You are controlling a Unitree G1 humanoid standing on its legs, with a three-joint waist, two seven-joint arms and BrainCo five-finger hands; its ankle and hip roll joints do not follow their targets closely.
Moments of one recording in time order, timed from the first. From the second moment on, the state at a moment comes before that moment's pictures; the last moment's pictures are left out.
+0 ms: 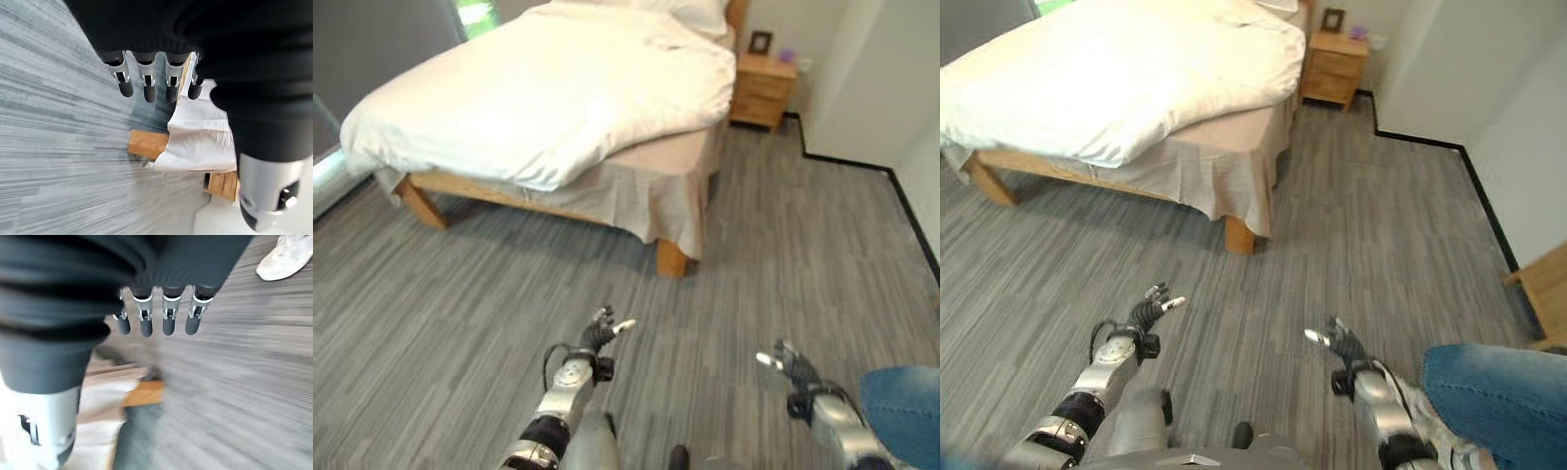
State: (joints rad) left arm -0.20 0.24 -0.22 0.74 -0.39 -0.08 0.06; right arm -0.13 -0.35 0.22 0.62 0.35 -0.04 -0.01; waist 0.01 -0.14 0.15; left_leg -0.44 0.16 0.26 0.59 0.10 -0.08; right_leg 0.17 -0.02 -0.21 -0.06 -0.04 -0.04
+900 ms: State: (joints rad) left arm 0.04 0.33 -0.36 0.38 -0.41 -0.10 -0.16; right arm -0.24 -0.89 0.03 0.34 0.20 -0.07 0.05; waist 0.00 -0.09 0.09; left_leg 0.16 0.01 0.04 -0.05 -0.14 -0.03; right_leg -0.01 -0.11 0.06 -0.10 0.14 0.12
